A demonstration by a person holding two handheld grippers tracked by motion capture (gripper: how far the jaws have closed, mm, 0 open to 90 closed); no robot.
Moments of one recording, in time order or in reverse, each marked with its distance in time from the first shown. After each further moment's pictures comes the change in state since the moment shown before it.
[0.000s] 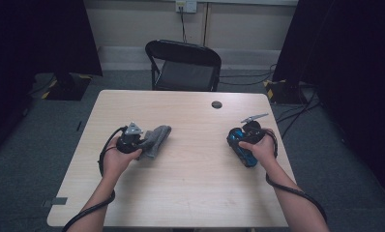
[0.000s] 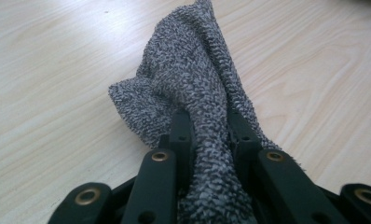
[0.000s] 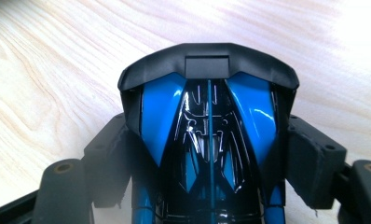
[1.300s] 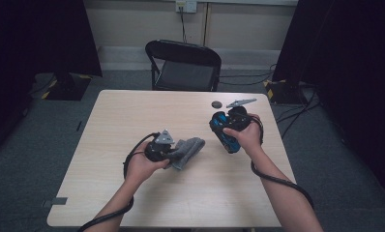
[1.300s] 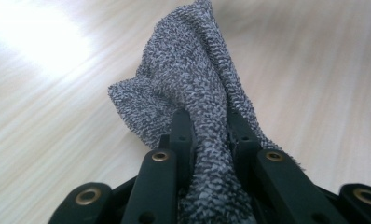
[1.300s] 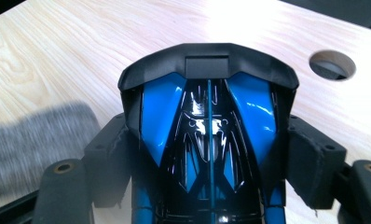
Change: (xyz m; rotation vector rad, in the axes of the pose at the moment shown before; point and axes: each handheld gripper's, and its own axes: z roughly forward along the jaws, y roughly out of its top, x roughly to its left) left arm -0.082 0.037 0.017 0.002 -0.208 0.152; right arm 0.049 0.065 -0.014 -0.157 0.069 -0.066
